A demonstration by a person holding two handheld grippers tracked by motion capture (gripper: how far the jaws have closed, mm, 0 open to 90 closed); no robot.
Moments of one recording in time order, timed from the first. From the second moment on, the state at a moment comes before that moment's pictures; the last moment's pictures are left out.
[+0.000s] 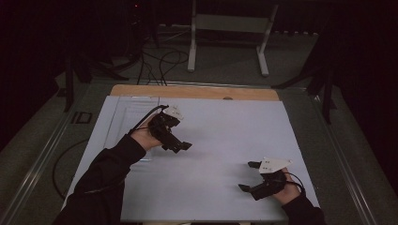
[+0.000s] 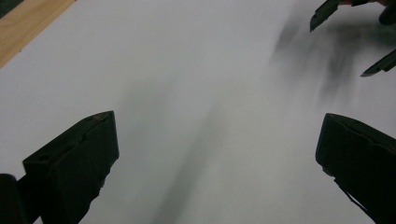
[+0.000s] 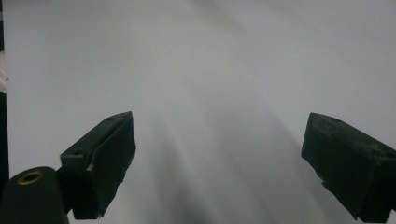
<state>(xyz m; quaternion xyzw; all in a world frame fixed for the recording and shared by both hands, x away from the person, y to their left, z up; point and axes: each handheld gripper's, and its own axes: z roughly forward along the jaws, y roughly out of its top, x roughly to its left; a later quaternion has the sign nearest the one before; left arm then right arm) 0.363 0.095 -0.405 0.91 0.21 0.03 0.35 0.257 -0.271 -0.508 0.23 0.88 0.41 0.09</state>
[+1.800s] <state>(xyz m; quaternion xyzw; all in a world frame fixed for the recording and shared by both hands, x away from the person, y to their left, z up) 0.296 0.092 -0.454 0.92 0.17 -0.01 0.35 0.256 -0.269 -0.507 0.23 0.88 0.41 0.09</state>
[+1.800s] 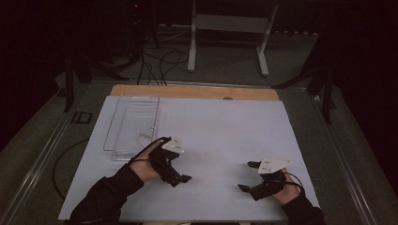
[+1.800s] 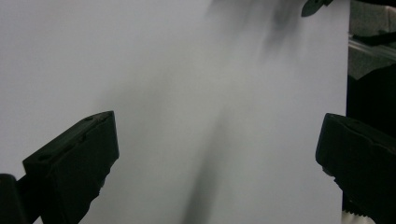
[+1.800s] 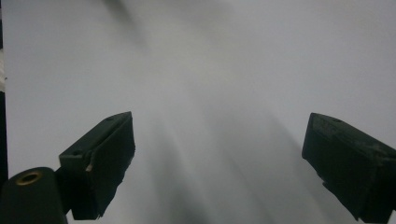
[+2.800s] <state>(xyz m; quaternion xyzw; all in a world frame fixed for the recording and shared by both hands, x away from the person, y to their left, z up) 0.261 0.130 -0.491 0.91 0.19 0.00 0.38 0.255 -0.268 -0.507 0.23 0.88 0.41 0.09</state>
